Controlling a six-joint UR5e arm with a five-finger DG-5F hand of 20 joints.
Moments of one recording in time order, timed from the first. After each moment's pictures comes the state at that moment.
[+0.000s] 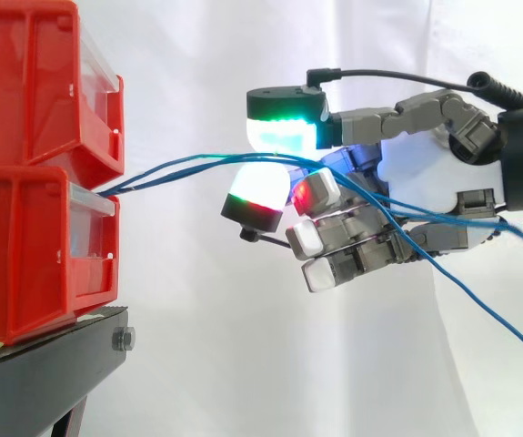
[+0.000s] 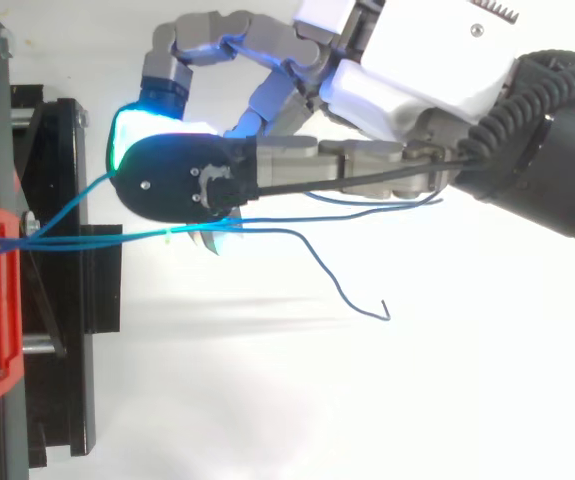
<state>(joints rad) 0.17 -2.24 -1.12 -2.97 -1.03 -0.09</state>
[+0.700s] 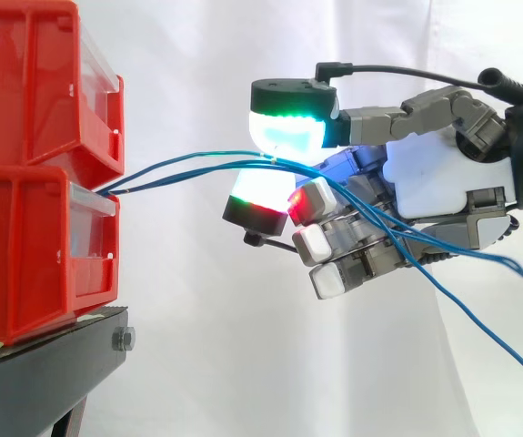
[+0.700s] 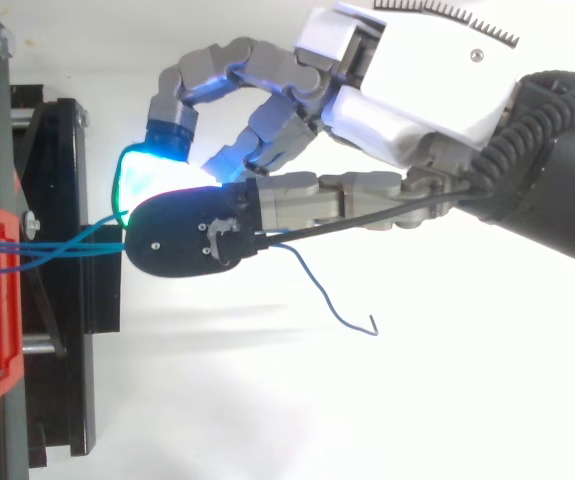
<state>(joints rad) 0.18 -2.24 -1.11 -3.01 -1.02 -0.07</state>
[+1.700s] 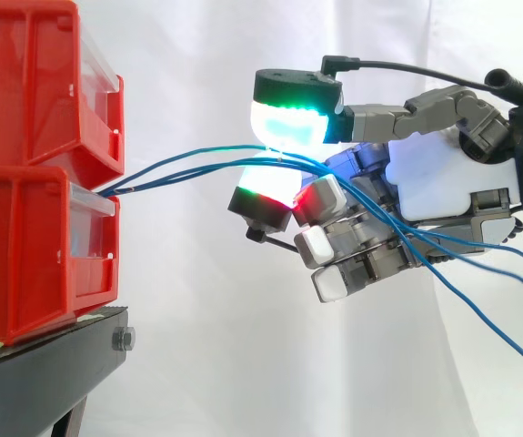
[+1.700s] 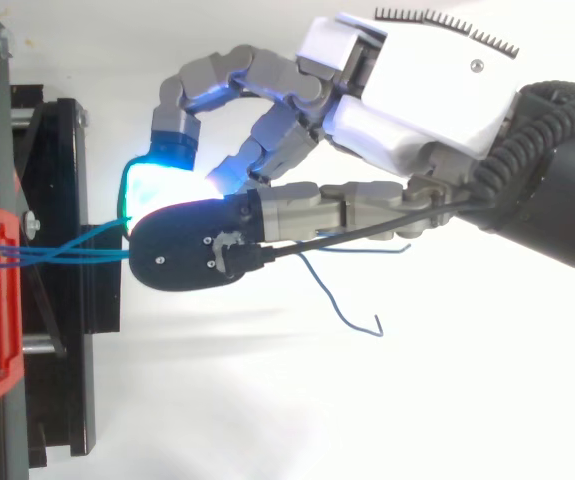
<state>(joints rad) 0.19 -2.24 -1.11 -3.02 -1.01 -0.06</state>
